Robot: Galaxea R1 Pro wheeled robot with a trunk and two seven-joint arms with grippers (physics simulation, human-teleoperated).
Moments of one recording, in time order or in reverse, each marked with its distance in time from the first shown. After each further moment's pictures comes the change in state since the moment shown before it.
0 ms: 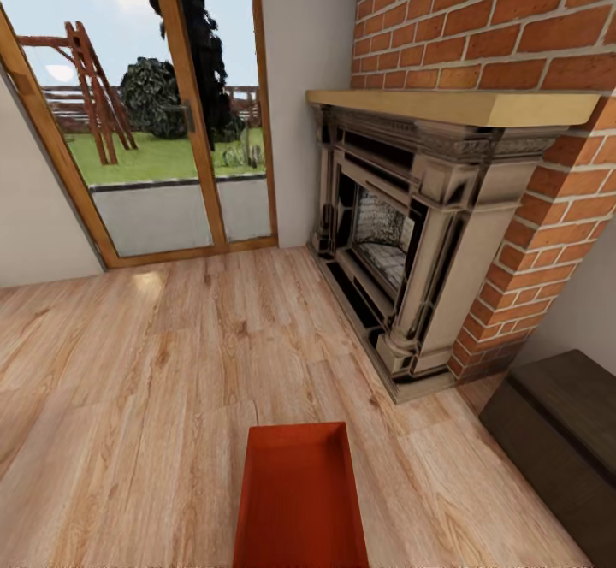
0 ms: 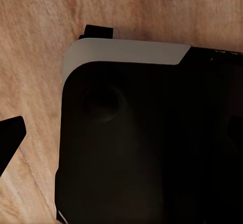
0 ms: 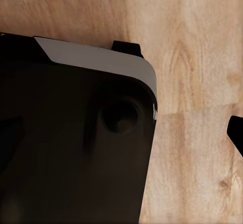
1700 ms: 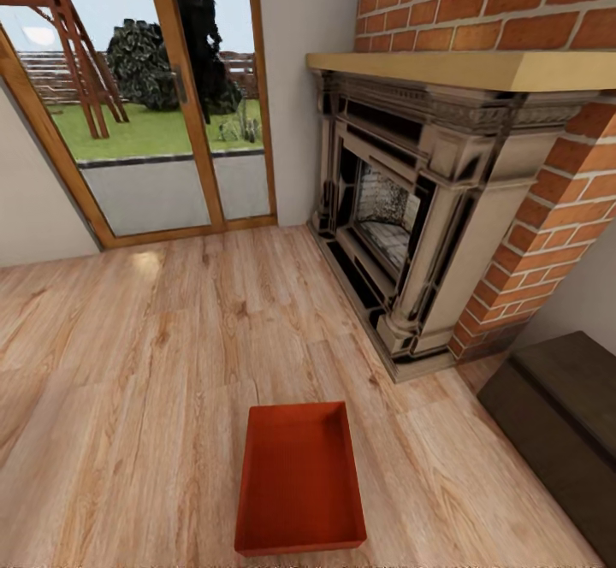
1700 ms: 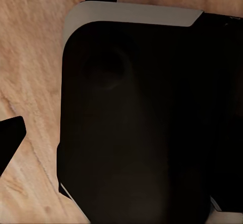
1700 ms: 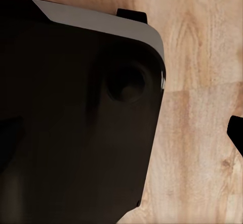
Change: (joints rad) left arm 0.000 0.000 -0.001 0.000 0.000 0.000 0.000; right arm 0.000 0.000 0.000 0.000 0.000 0.000 0.000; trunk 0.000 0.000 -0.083
